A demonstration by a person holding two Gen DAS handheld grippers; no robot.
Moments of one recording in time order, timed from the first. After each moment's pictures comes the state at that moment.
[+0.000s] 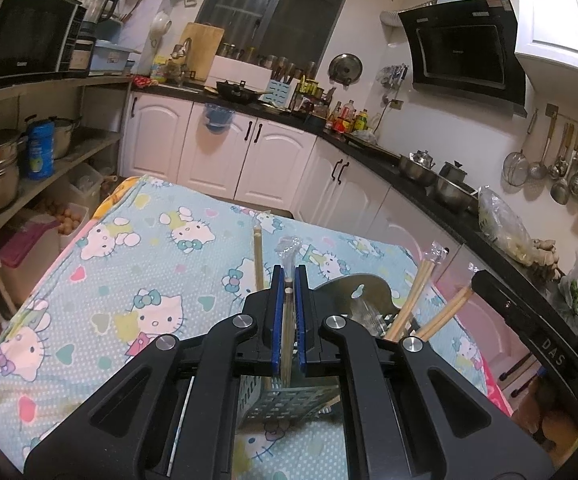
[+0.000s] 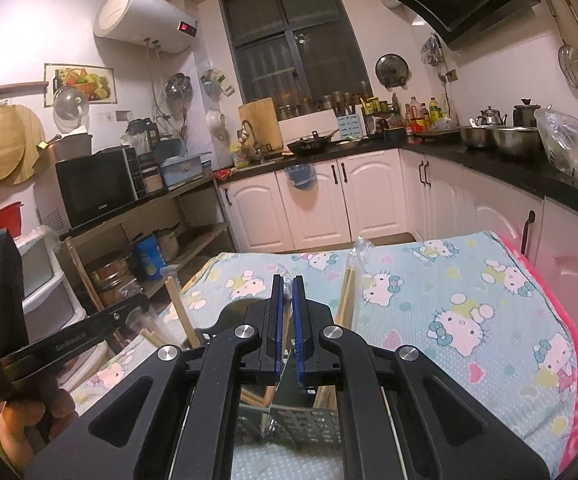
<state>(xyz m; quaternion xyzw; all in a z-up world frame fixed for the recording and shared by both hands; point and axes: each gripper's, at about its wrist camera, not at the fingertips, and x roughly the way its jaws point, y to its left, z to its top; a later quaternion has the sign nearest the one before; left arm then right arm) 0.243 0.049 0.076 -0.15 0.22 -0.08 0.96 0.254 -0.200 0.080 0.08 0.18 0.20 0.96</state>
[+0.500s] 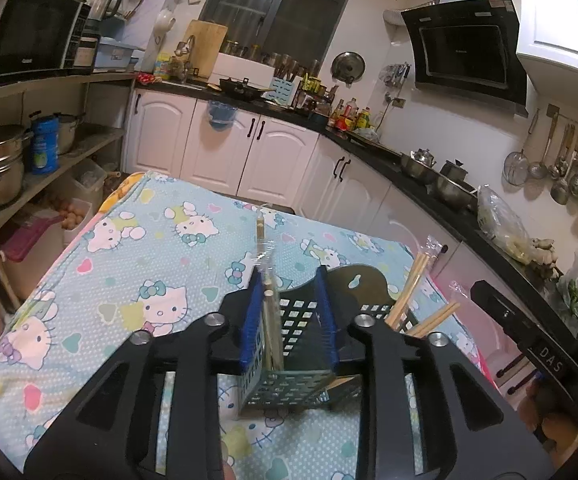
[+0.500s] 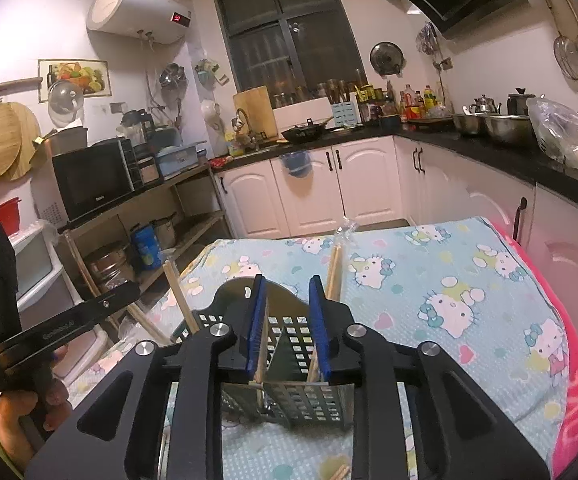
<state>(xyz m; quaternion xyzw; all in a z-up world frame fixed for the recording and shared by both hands) 0.229 0.053 0.076 -0.15 0.23 -0.07 0.96 0.243 -0.210 0.077 0.09 0.20 0.20 0.96</state>
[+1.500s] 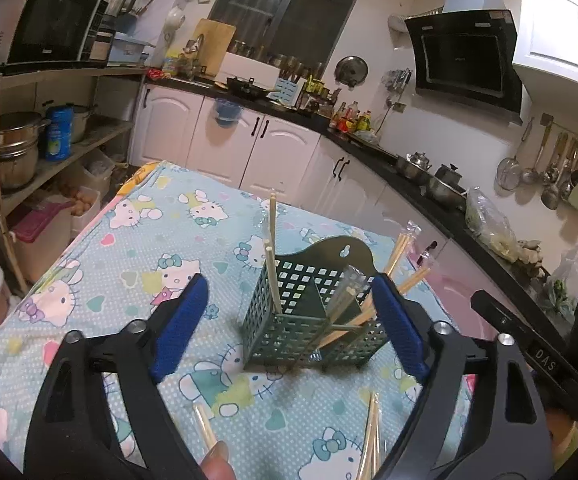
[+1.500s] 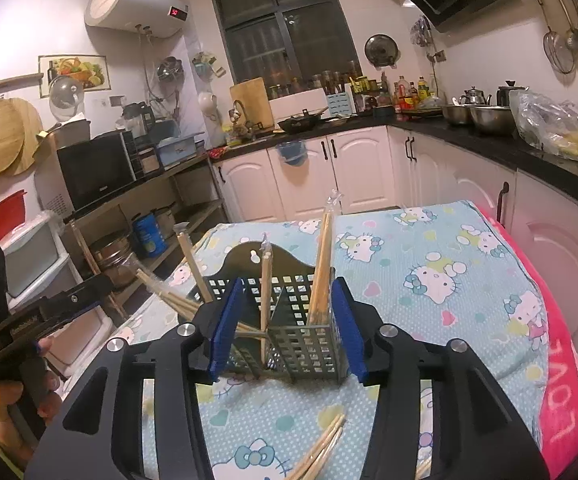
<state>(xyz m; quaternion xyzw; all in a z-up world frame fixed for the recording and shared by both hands) 0.172 0.065 0.079 -0.17 0.23 -0.07 0.96 0.193 -0.227 0.078 0.08 0.22 0.19 0.95</state>
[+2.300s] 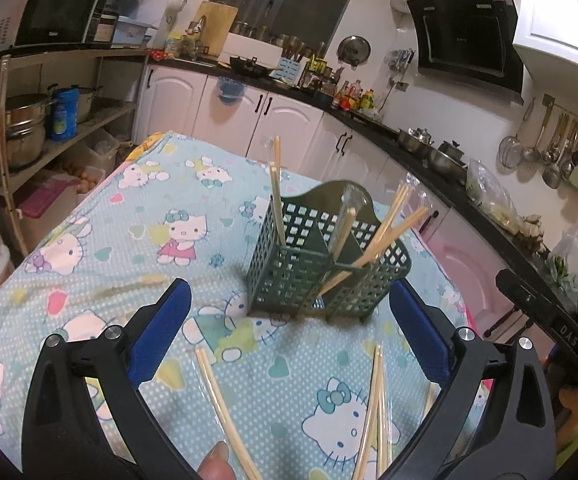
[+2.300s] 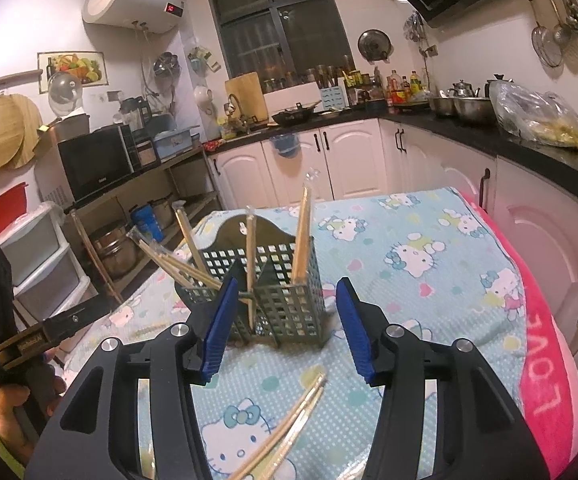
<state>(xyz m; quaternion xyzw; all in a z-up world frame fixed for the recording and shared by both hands) 0.142 0.054 0.052 -0.16 0.27 -0.07 0.95 0.156 -0.254 0.067 0.08 0.24 0.18 0.95</state>
